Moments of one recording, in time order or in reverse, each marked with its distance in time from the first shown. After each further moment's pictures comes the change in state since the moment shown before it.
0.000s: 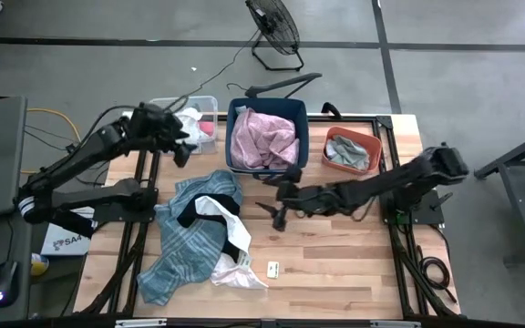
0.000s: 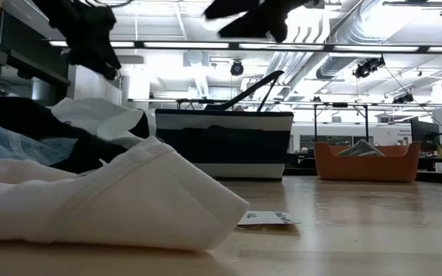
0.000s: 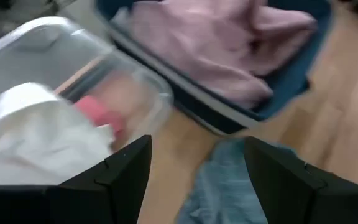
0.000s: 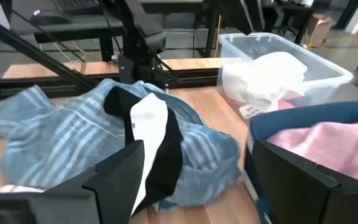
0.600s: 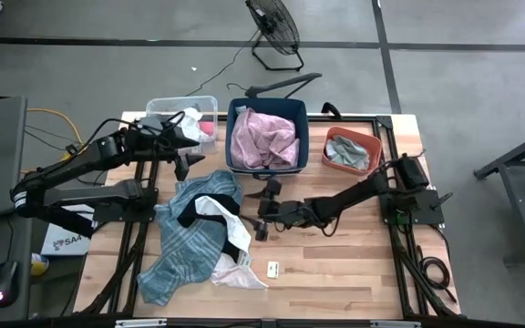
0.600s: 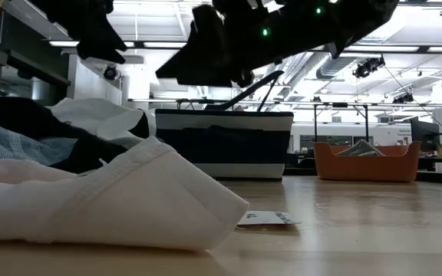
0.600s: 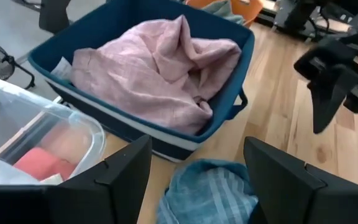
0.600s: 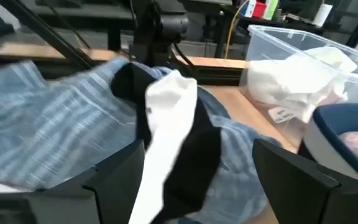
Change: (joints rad) left arm -0.208 -0.087 -0.088 0.177 -0.008 -0.009; right arm -0.001 0.341 0.000 0.424 -0.023 -0.118
